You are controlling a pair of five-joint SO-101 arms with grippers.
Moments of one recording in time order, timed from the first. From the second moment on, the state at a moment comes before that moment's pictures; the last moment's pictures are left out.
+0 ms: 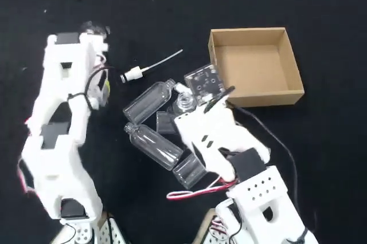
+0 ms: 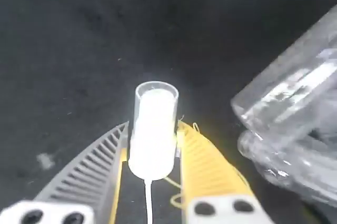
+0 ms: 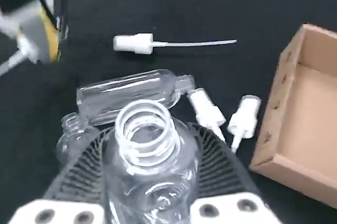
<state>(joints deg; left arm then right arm) -9.6 19.3 -13.2 89.8 -15.1 -26.4 -61.8 62.4 47.0 3.5</state>
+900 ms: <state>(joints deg) 20.7 -35.9 -15.6 63.5 3.9 -30.5 -89.6 77.5 41.1 3.5</state>
